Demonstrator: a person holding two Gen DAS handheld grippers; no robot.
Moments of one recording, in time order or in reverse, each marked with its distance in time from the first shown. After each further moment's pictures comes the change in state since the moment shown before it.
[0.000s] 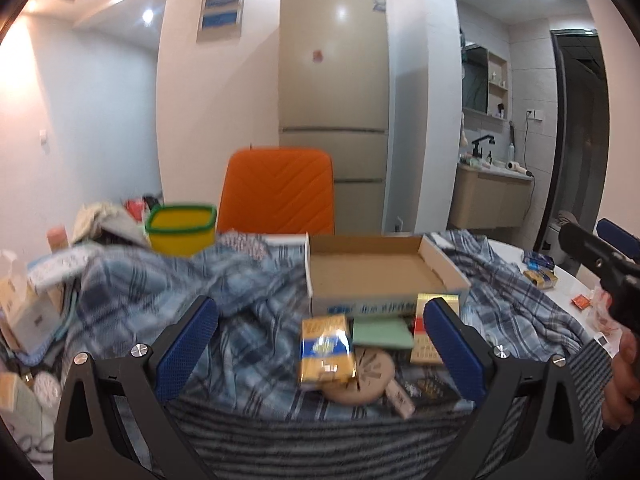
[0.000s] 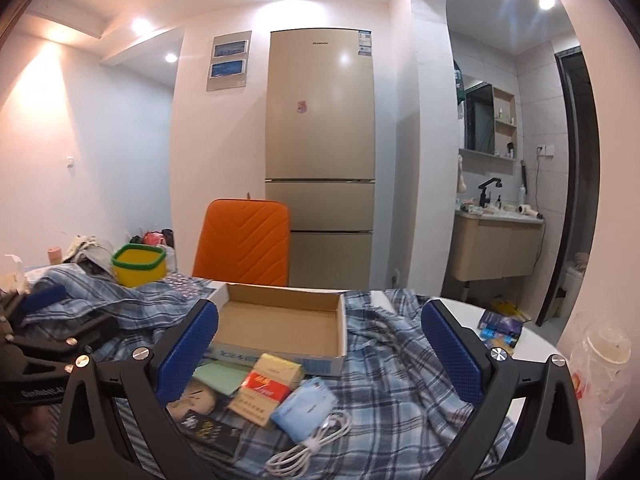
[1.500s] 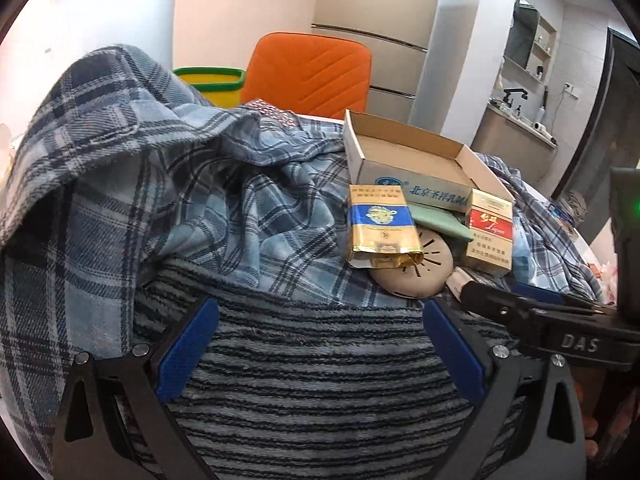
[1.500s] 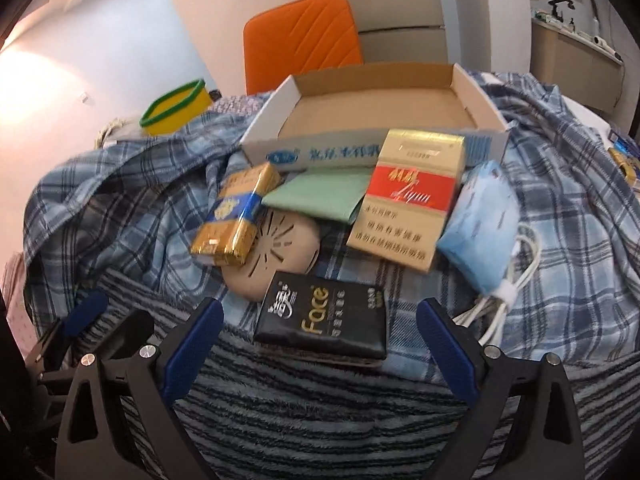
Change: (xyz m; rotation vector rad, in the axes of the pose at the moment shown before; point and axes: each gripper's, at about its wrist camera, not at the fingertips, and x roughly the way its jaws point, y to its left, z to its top) left arm 0.039 0.047 -0.066 -0.141 0.332 -0.006; right arm 0.122 0.068 -0.102 0.161 0.707 0.251
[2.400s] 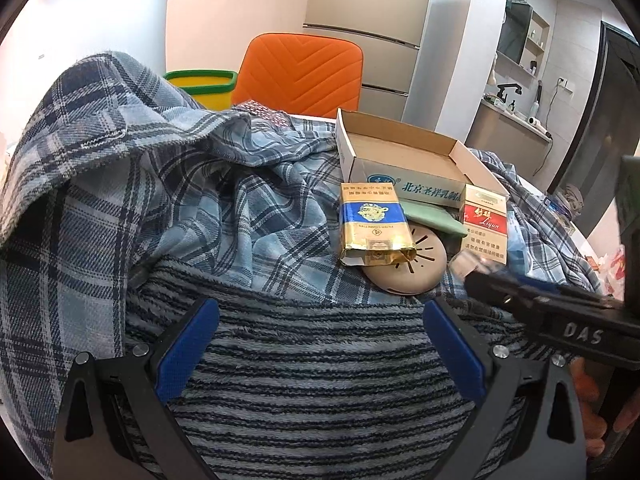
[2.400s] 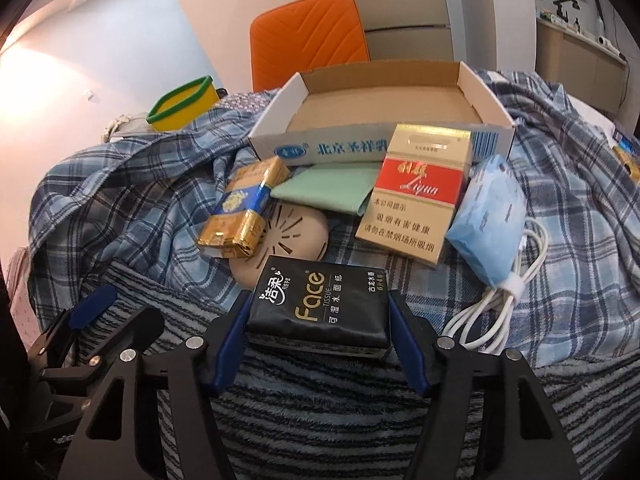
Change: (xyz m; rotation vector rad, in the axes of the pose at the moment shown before) left arm 0.000 -0.003 0.000 0.022 0.003 -0.006; right arm -0.011 0.000 -0.004 -0.015 -0.032 0.028
